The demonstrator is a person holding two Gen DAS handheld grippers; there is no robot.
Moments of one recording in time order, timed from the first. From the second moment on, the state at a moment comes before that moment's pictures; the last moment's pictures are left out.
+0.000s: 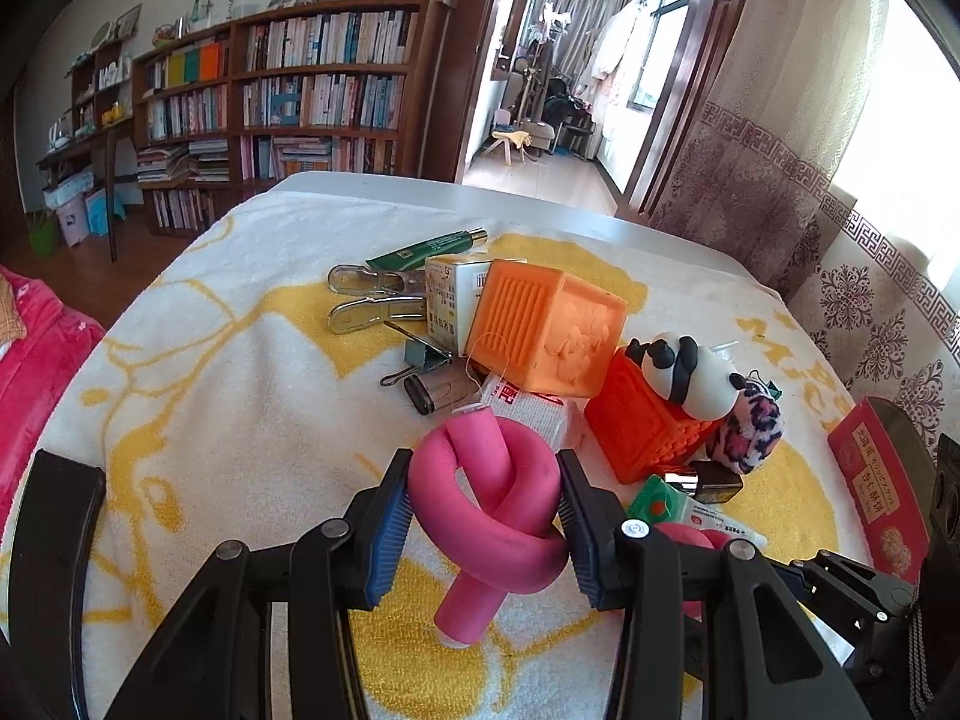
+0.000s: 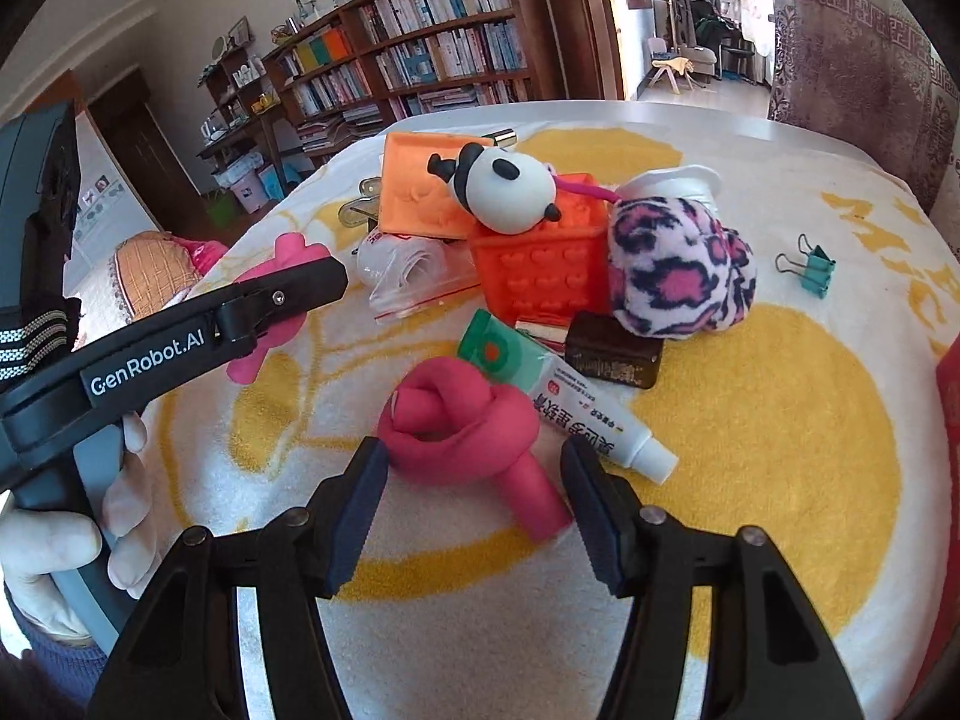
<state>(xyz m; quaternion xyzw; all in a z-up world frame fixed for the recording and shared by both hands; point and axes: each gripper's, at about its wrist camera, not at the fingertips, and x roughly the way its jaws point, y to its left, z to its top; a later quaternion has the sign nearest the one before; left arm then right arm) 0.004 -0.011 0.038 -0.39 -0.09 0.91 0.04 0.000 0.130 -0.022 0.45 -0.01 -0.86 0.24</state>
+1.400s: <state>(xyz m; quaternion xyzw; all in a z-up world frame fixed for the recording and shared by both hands) 0.033 0.168 0.101 -0.37 0.00 0.90 0.24 0.120 0.378 0.058 0.28 -0.13 -0.95 -0.10</state>
